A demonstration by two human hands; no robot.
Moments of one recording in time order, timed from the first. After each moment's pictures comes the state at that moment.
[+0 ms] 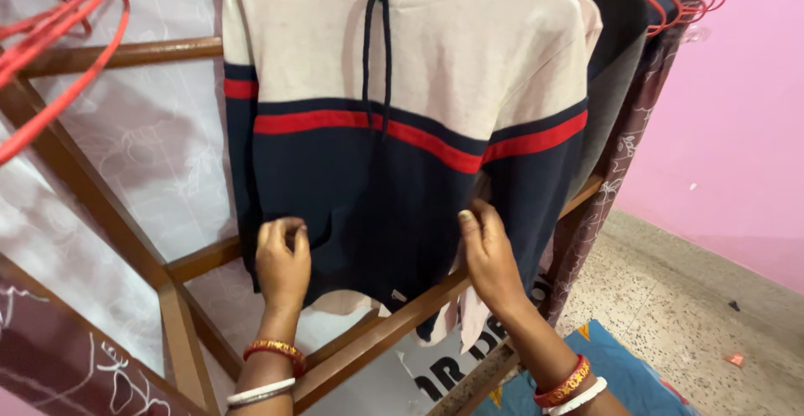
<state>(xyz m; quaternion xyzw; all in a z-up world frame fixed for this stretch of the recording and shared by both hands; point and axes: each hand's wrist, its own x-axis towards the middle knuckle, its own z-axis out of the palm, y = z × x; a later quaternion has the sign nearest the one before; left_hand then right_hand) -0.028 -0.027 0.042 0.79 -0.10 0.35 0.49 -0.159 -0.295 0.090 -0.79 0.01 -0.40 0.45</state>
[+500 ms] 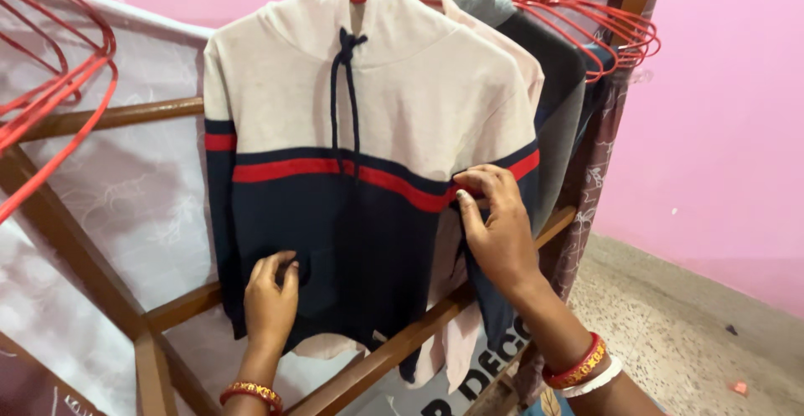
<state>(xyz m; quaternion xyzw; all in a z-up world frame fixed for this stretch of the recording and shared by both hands) -0.034 -0.041 0.058 0.79 -0.15 0.34 0.49 -0.192 -0.313 0.208 -0.79 -0.08 -0.52 0.32</state>
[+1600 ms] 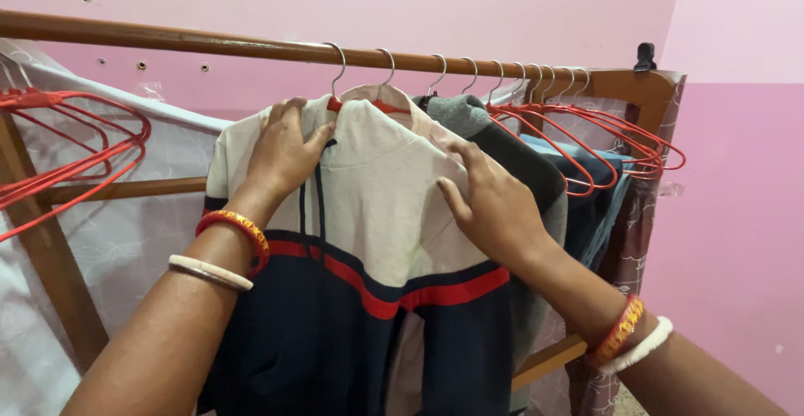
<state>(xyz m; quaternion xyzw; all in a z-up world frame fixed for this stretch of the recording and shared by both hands) 0.016 -0.153 0.379 0.80 -0.21 0.48 0.29 -0.134 -0.425 0.348 -0.83 -0.19 -0.52 0.10</state>
